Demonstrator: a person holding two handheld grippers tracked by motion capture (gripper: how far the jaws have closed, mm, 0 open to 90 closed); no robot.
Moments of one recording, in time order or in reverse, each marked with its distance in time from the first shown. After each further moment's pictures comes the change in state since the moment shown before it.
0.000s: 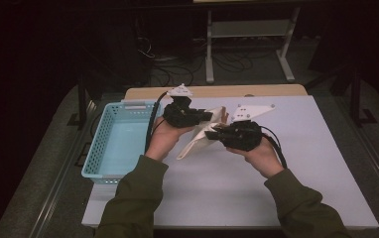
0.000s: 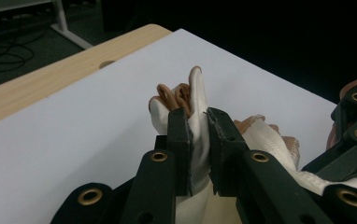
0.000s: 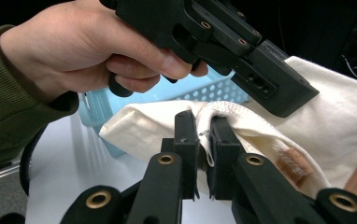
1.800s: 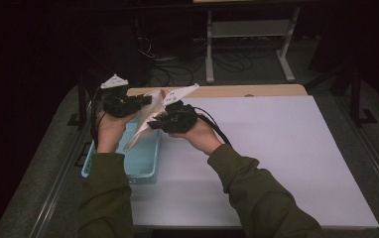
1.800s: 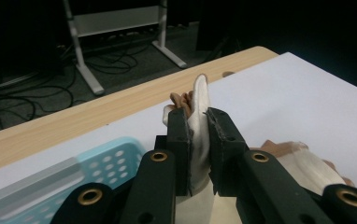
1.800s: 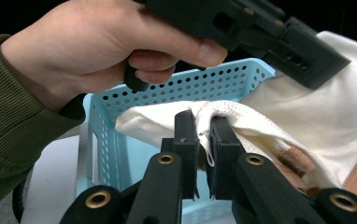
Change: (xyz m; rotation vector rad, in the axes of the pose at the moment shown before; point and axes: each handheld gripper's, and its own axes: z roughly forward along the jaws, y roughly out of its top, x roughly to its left) left arm 0.091 -0.028 -0.113 -0.089 0.331 -0.075; right arm 0.028 0.076 0.132 0.068 0.137 -0.105
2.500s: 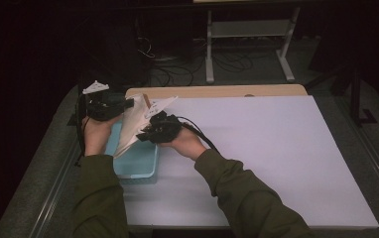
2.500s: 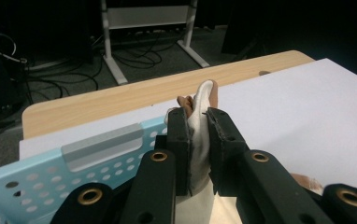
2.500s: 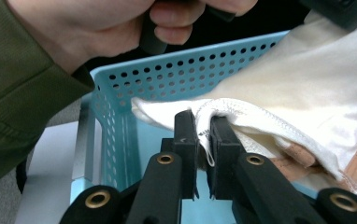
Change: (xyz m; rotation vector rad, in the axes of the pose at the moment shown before) left arm 0.046 -0.029 -0.013 -0.006 0.084 -0.088; right arm 0.008 -0.014 0.052 0.089 0.063 -0.012
